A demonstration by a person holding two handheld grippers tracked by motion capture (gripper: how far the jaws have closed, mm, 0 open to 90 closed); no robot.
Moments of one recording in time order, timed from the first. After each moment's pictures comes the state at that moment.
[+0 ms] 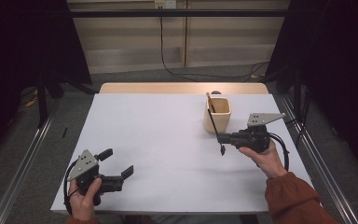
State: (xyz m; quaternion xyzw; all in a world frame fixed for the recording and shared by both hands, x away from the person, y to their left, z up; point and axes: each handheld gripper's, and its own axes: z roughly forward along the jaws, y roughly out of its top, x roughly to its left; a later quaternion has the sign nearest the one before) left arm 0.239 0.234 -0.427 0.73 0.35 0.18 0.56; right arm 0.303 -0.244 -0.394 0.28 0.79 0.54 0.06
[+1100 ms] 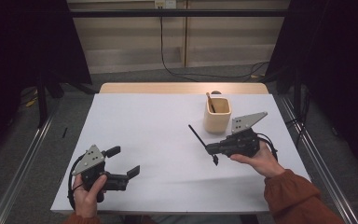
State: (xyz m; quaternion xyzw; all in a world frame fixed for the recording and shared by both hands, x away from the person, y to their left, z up) left arm 0.245 0.217 -0.412 0.75 0.31 0.15 0.56; right arm 0.294 -0.206 -0.378 0.19 0.86 0.48 0.01
